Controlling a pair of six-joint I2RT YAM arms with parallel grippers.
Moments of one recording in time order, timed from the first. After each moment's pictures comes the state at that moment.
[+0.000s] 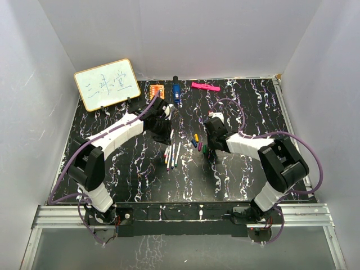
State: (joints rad) left arm -0.59 1.70 1.34 -0.78 0.20 -0.37; right arm 0.52 1.64 0.85 -0.17 0.26 0.37
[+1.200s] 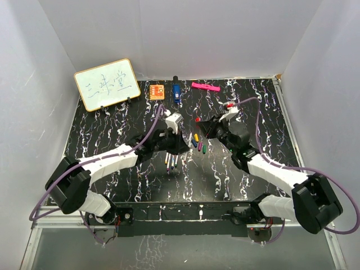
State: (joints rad) left arm -0.75 1.43 0.83 0.04 0.27 -0.46; right arm 0.53 1.21 0.60 0.50 -0.03 0.49
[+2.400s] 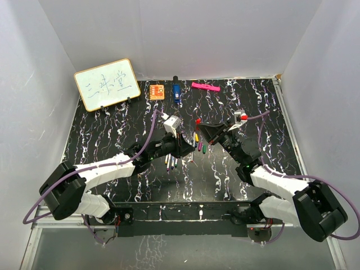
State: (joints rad) left arm -0.85 1.35 0.69 0.37 0.21 -0.55; right arm 0.54 1.11 0.35 1.02 -0.15 0.61
